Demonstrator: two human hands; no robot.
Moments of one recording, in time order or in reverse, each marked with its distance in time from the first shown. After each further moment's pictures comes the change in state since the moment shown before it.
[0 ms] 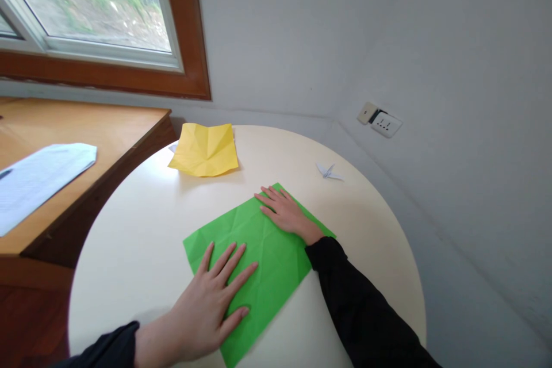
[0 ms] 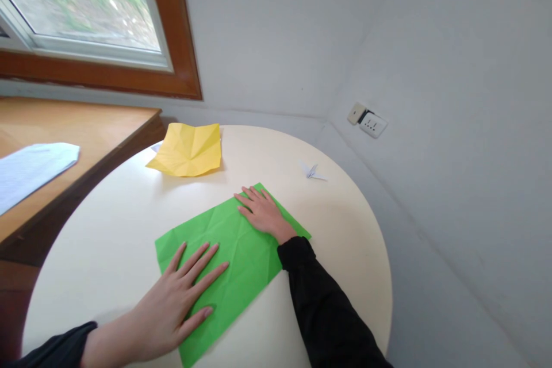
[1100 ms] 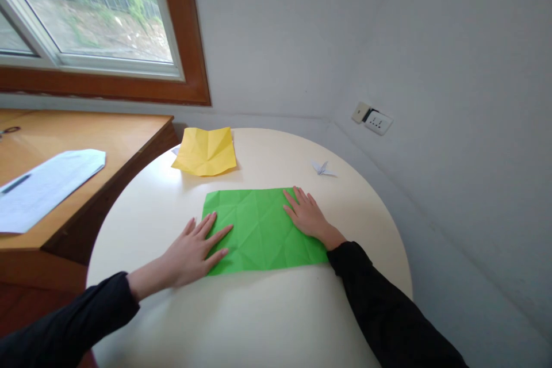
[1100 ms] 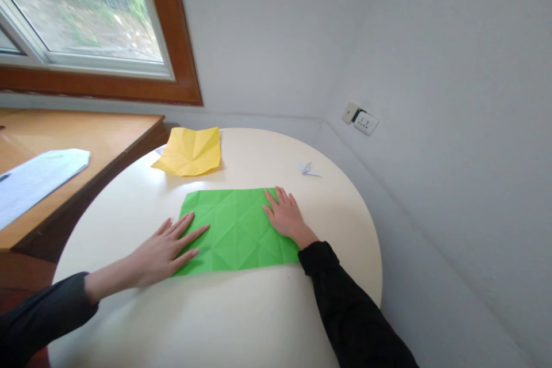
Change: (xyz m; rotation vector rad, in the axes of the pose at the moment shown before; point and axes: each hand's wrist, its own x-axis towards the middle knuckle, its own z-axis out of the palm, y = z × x) left_hand 0.015 -0.047 -0.028 0.018 -0.261 -0.331; right_hand -0.051 0.031 0.000 -0.219 0.023 0.324
